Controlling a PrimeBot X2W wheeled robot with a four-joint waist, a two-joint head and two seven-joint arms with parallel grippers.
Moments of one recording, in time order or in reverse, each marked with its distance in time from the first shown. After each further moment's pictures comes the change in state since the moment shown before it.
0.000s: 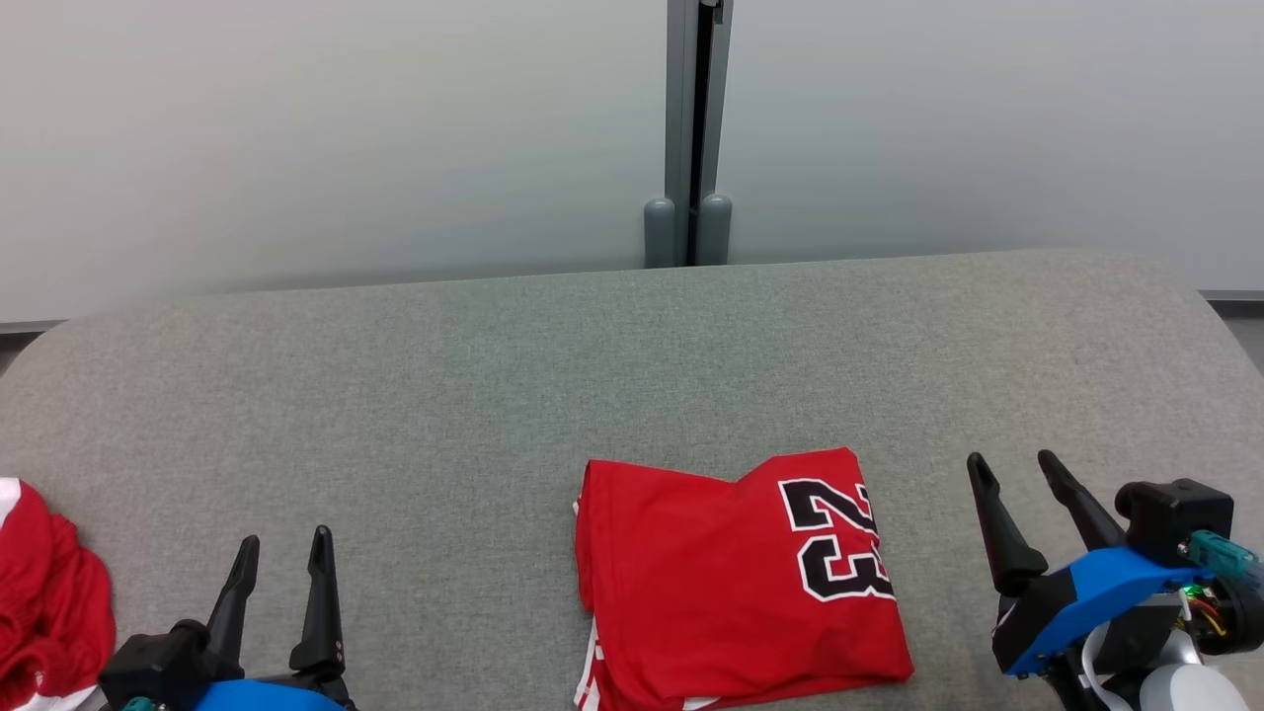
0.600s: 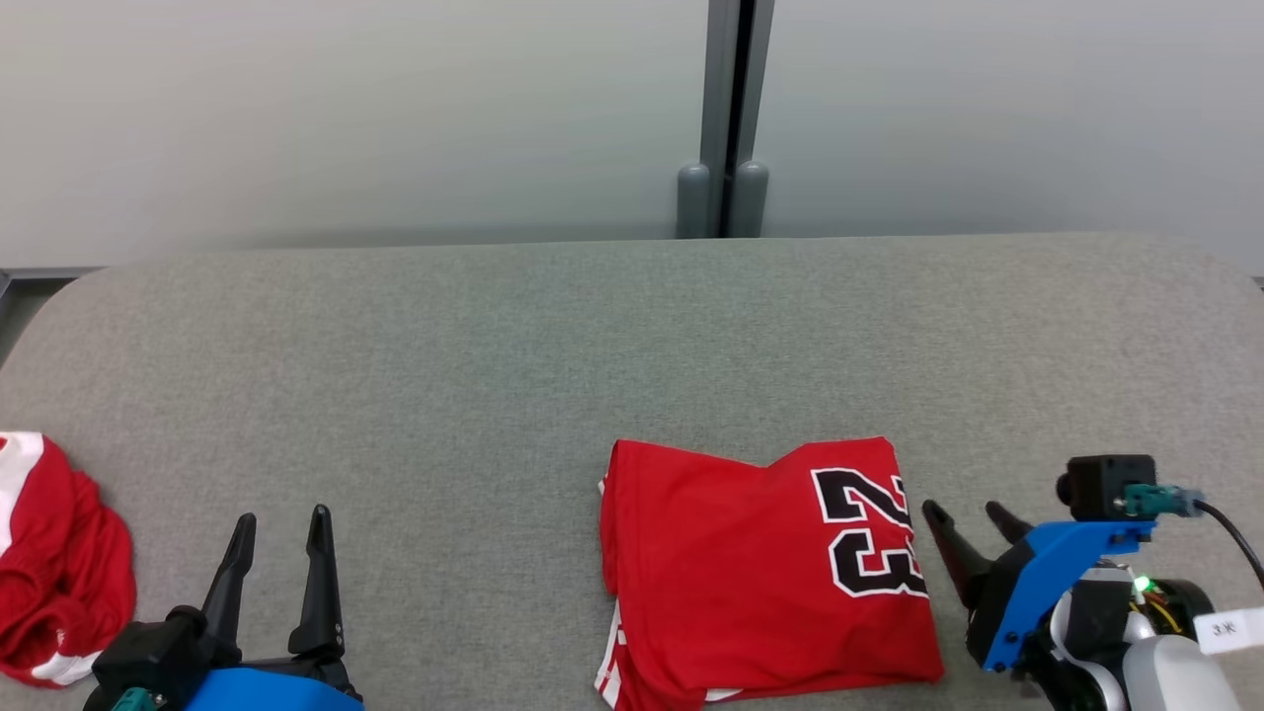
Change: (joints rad) left arm -0.010 0.007 -0.010 -0.041 0.009 0.009 -0.011; right arm -0.066 0.028 -0.021 0.084 0.050 0.000 0.324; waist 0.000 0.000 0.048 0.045
